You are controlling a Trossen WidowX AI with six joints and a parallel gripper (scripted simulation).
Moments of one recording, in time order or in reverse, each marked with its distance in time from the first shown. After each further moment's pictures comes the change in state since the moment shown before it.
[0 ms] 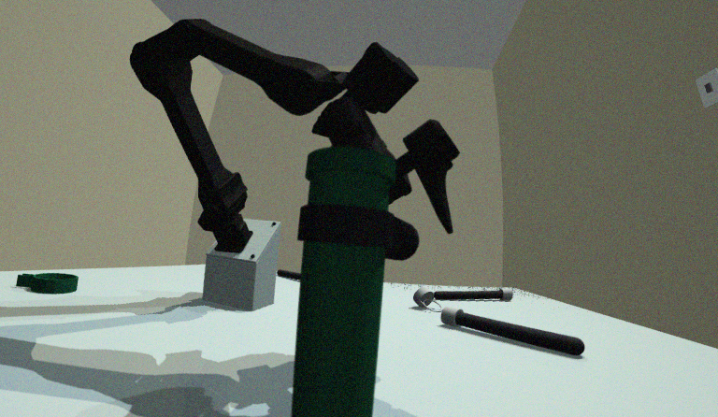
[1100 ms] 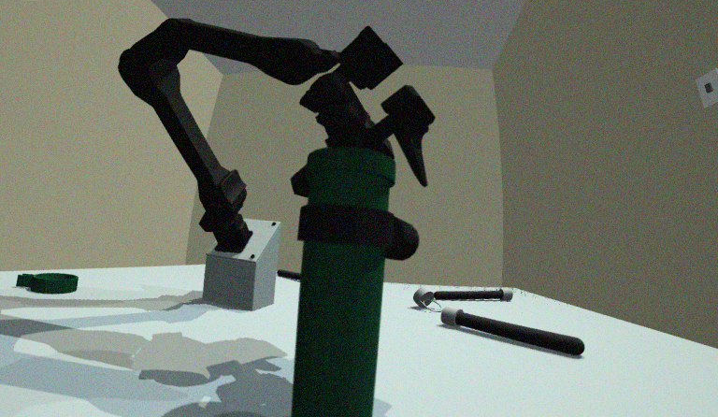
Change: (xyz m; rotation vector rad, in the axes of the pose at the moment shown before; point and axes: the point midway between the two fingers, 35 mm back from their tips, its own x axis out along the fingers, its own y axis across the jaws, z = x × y) arm -0.053 0.000 0.000 0.000 -0.003 0.003
